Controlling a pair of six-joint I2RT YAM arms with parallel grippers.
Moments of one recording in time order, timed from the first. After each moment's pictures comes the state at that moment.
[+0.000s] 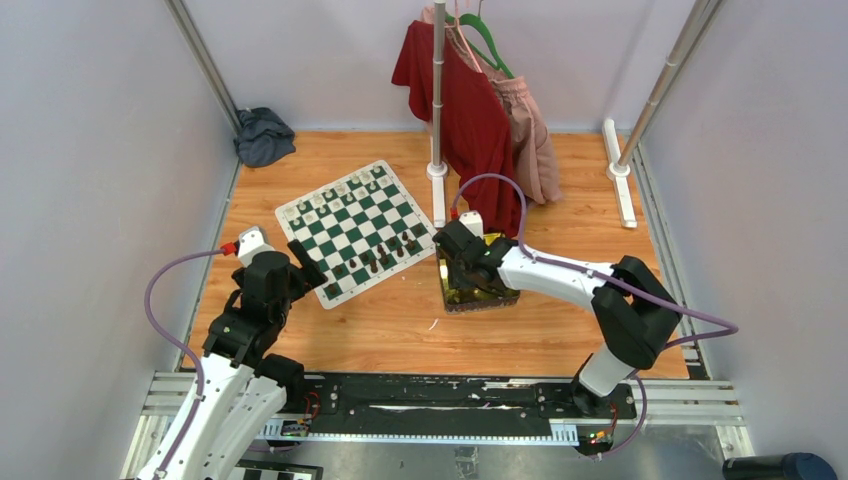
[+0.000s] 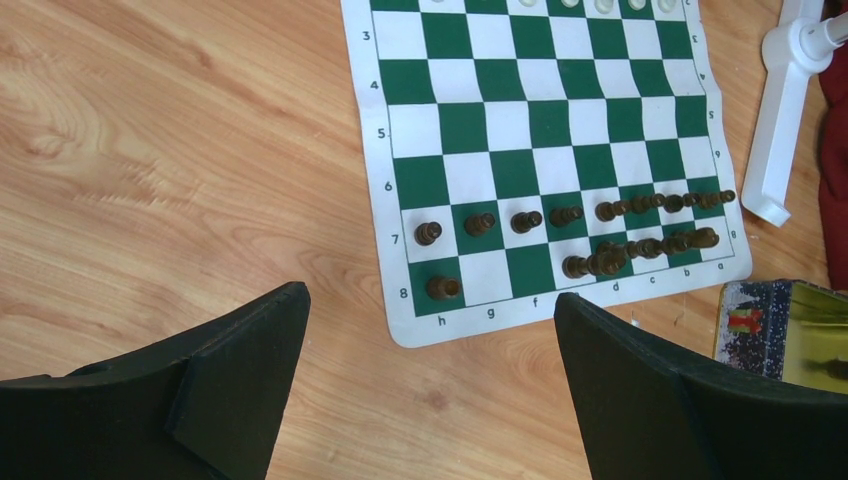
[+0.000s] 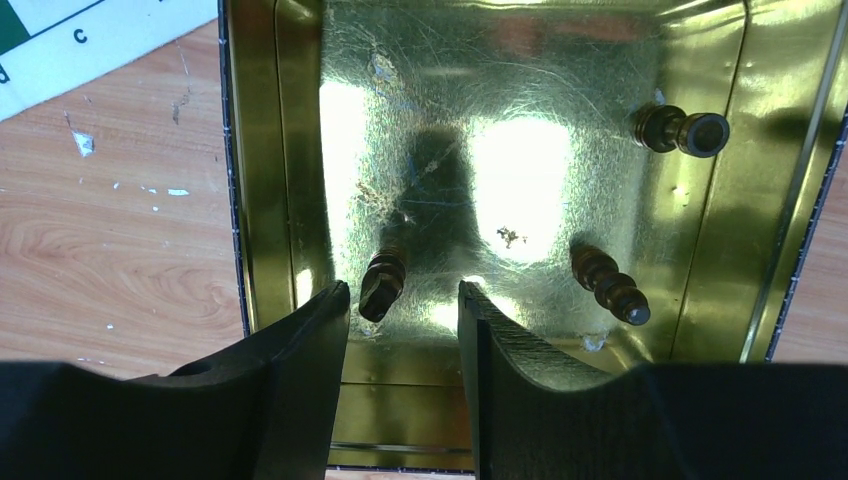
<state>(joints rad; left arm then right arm) -0.31 0.50 0.59 -0.69 -0.44 -0.64 0.87 1.60 1.02 -0.48 0.34 0.61</state>
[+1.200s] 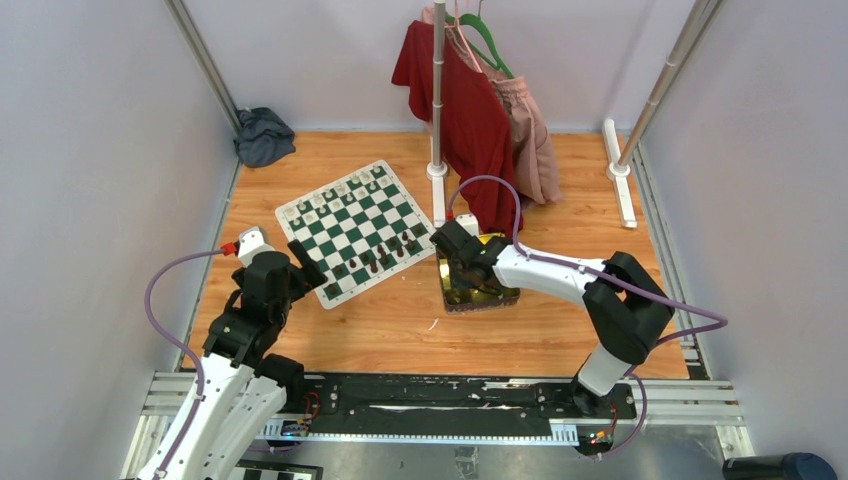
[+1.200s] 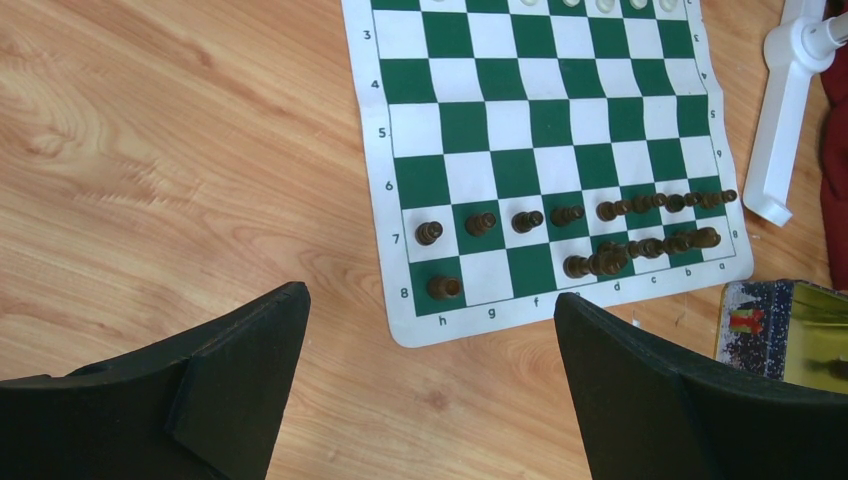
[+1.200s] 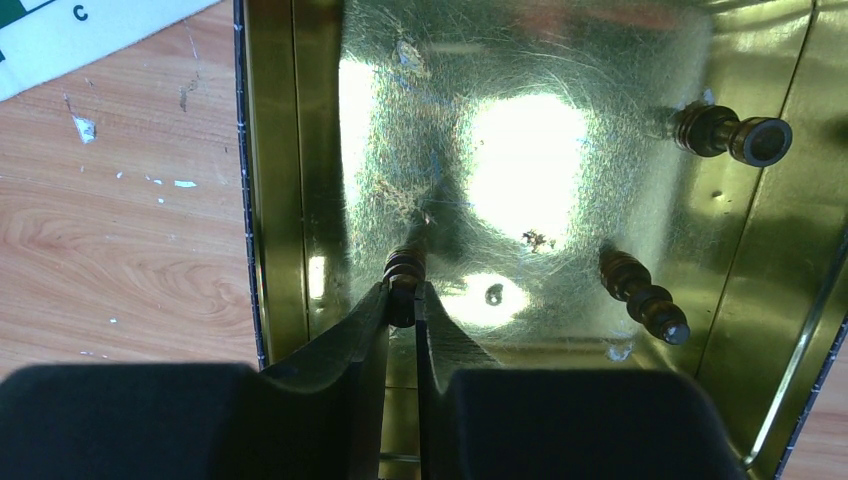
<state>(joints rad) -0.31 0.50 0.59 -0.69 -0.44 -0.64 0.87 1.64 1.04 -0.48 0.30 0.60</state>
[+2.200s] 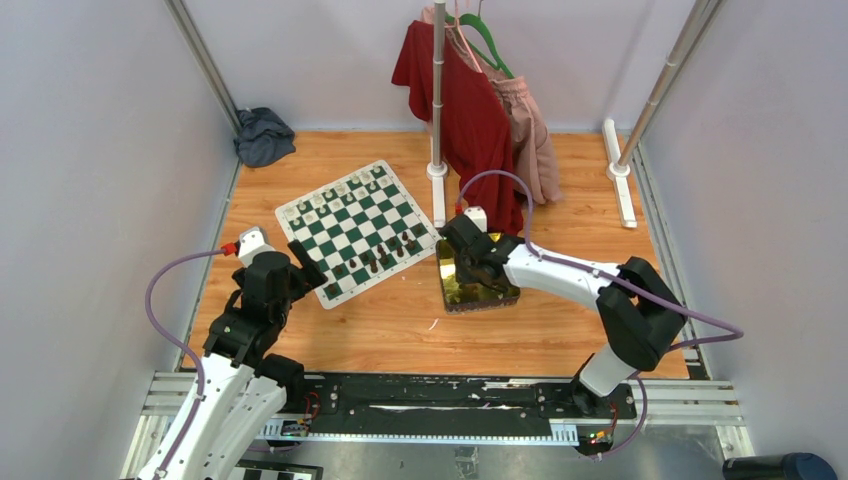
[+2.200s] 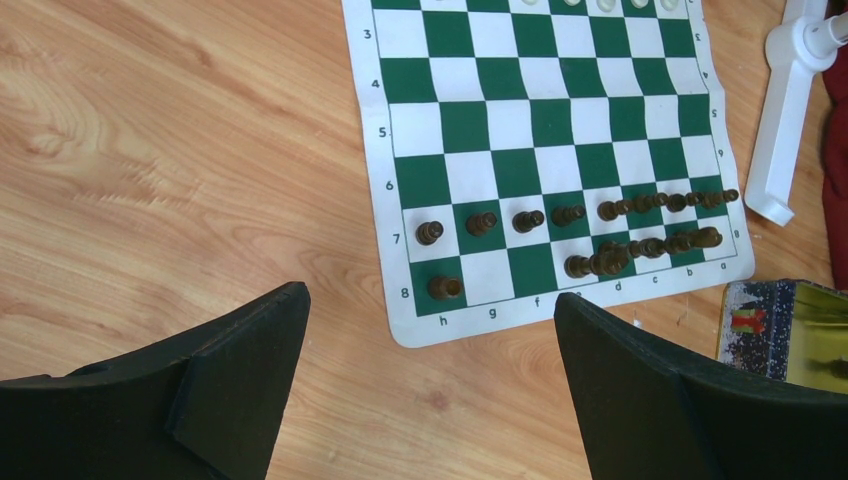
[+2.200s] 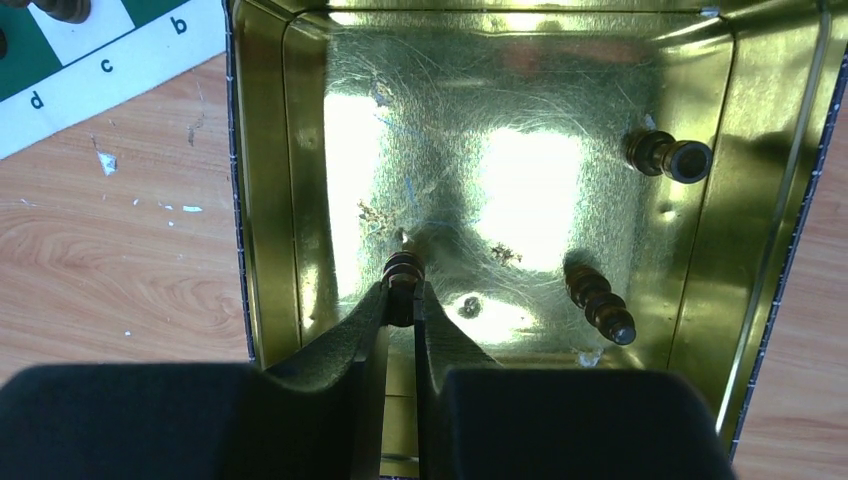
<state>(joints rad) -0.31 0.50 0.59 -0.68 -0.44 -0.63 0.83 1.58 1.01 -0.45 0.30 0.59</state>
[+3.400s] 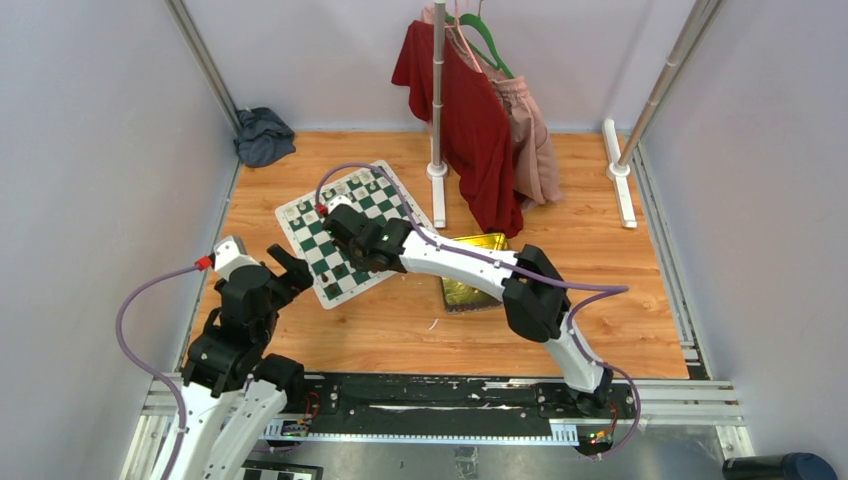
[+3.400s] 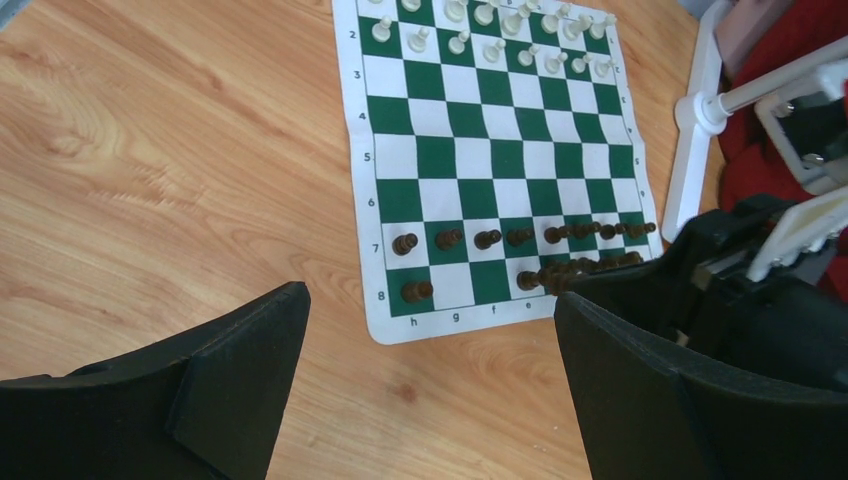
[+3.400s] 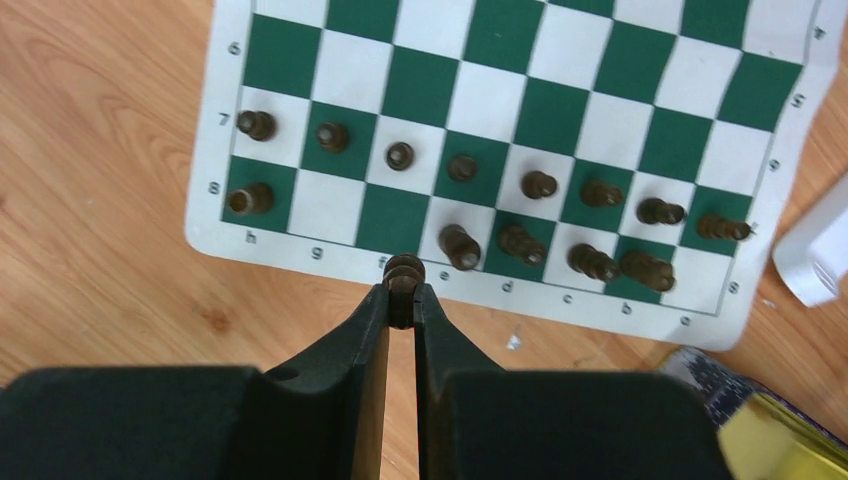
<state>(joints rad) -0.32 0.37 0.67 -0.79 -0.47 -0.70 1.11 2.14 1.91 -0.63 0.28 0.22</state>
